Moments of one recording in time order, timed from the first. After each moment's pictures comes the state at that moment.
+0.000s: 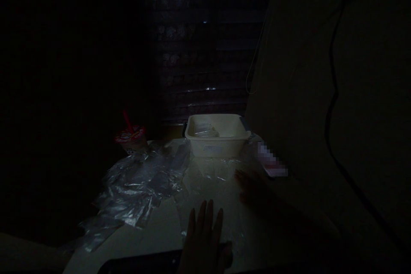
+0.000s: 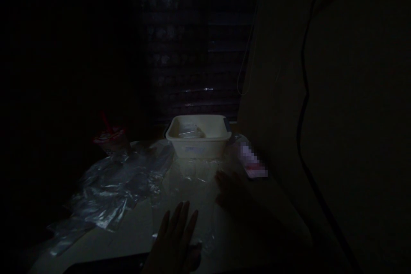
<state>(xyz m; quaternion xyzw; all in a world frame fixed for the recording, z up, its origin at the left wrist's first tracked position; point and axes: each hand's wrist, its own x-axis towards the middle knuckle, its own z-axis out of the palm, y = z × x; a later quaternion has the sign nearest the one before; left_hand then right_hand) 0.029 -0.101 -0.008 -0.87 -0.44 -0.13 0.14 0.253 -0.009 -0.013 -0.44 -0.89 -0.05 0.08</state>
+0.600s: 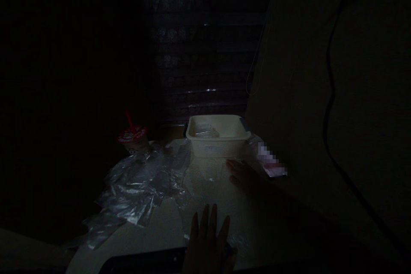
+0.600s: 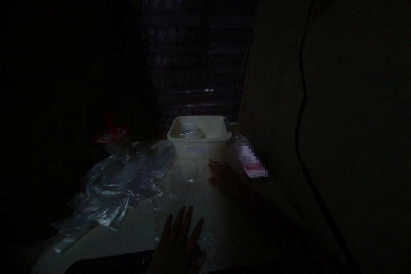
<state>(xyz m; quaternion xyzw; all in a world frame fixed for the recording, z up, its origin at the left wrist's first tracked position) 0.032 -0.107 -0.017 -0.88 -0.44 -0.14 0.13 0.231 0.023 0.011 -0.39 -0.91 -0.04 0.11</state>
